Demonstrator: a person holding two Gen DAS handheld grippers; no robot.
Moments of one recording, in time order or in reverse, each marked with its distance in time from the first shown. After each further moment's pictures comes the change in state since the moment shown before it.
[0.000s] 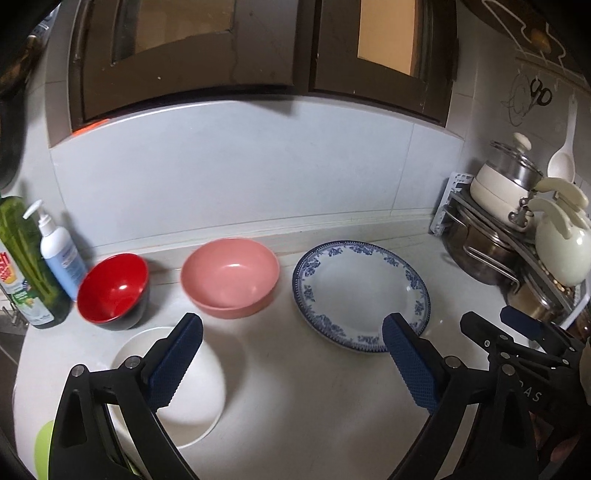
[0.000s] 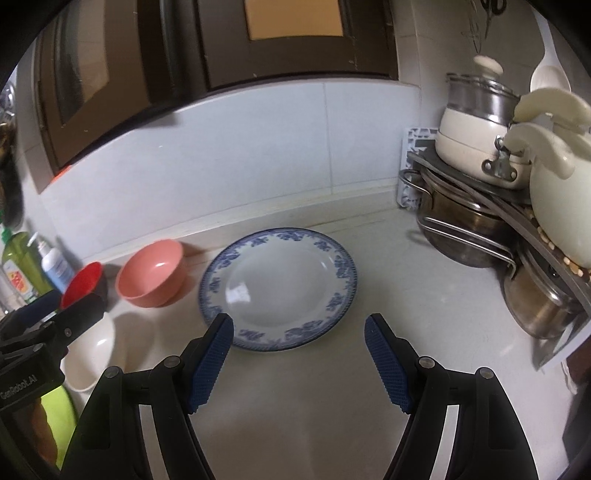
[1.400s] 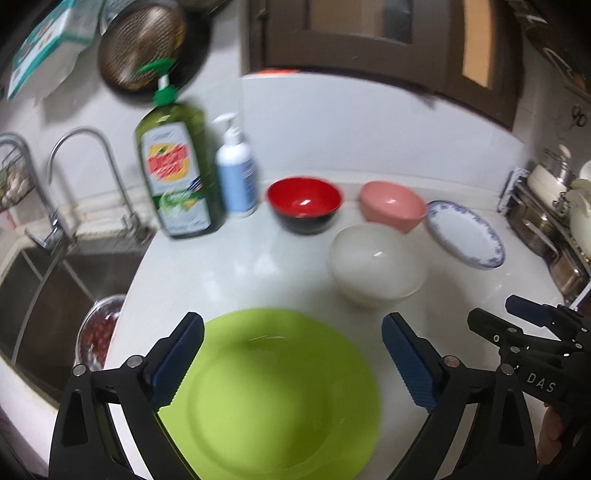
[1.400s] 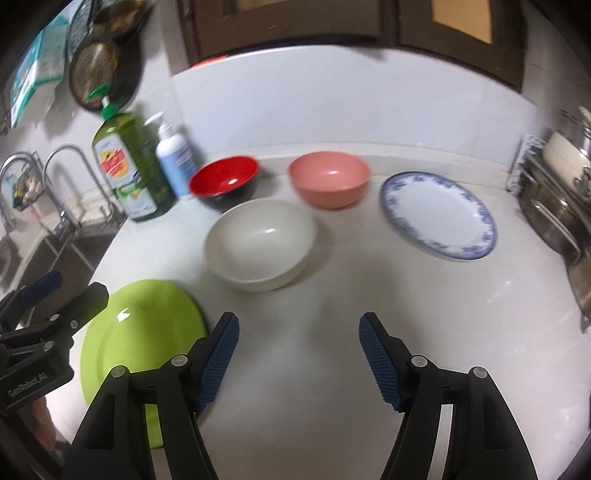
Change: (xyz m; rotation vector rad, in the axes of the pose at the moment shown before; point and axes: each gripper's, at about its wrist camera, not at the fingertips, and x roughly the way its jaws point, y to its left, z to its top) left arm -0.135 0.176 -0.099 -0.105 0.068 0.191; right arm -0.068 0.194 -0.085 -0.208 0.162 0.172
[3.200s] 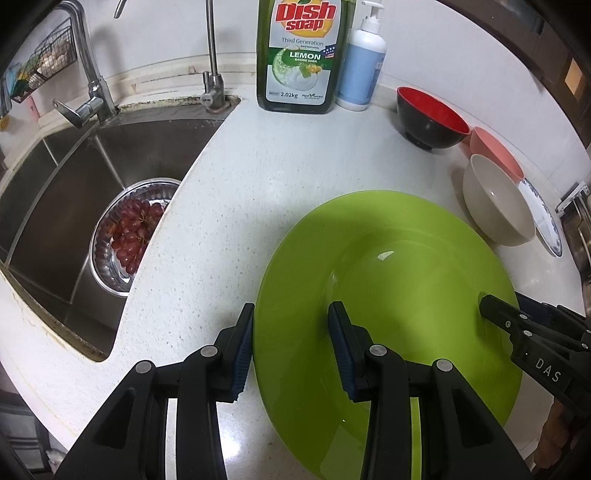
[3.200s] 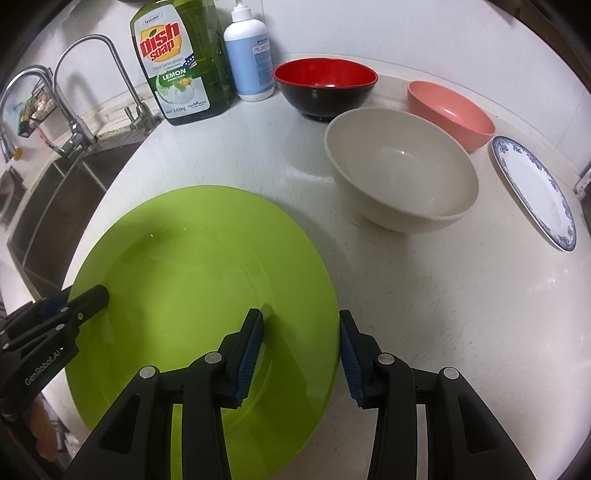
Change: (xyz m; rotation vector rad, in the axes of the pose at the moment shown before) left arm 0.053 0.126 -0.080 -0.241 0.309 0.081; right arm 0.087 0.121 -0.031 -0.160 0.279 0.068
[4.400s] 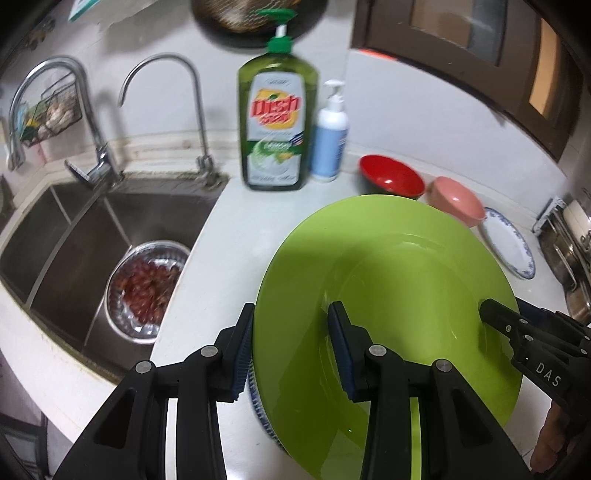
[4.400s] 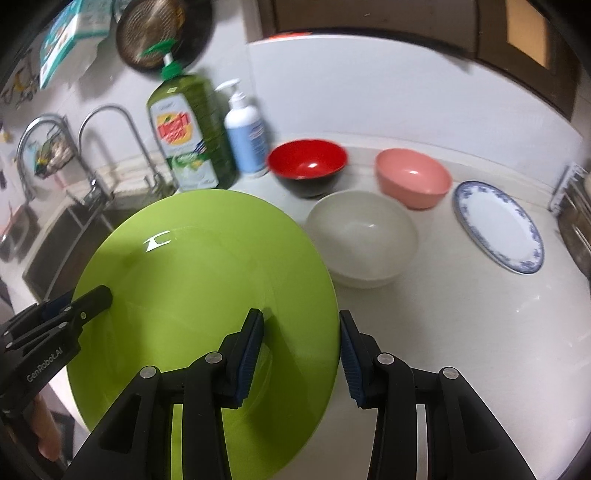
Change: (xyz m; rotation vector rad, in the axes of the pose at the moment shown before) left arm -0.073 -0.017 0.019 0.036 -0.183 -0.012; right arm -0.072 -0.010 0.004 0.029 -0.194 0.012
